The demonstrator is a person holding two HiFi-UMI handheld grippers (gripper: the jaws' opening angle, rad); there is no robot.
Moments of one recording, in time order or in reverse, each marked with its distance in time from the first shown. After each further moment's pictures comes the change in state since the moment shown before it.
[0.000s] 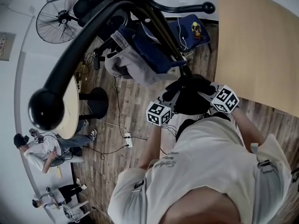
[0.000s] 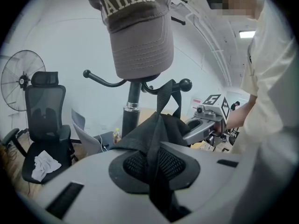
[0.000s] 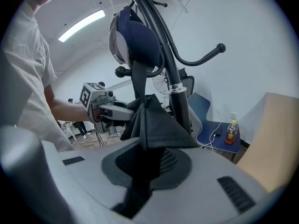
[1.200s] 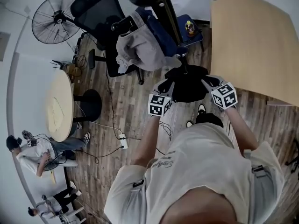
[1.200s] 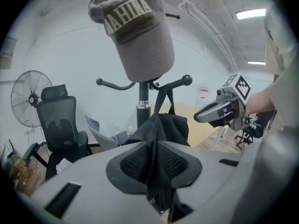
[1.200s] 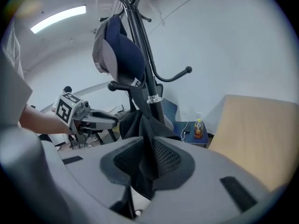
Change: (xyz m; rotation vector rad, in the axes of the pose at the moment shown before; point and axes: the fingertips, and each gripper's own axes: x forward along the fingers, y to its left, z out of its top) left arm -0.030 0.019 -0.007 0.102 0.054 0.143; right arm -0.046 0.001 0.012 0.148 -0.061 -0.405
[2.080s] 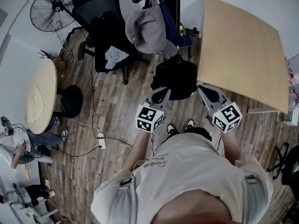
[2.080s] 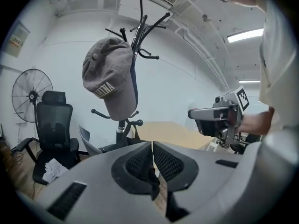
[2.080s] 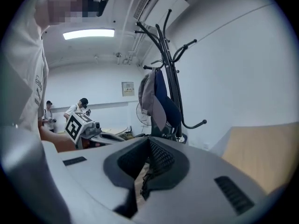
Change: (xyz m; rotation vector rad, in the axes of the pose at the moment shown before) left arm -0.112 -0.088 0.049 -0.062 -0.206 -0.092; right arm -0.129 0.114 0.075 -0.144 -0.348 0.051
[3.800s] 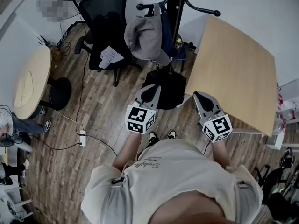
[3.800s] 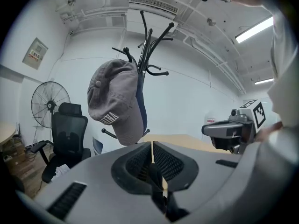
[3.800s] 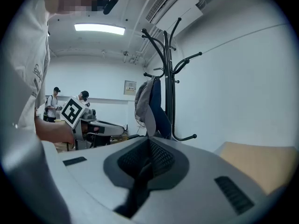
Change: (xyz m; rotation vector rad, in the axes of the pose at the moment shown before) left arm 0.004 0.002 0.071 -0.043 -0.149 0.203; right arm -0.020 -0.032 0.034 -0.152 -0.021 -0.022
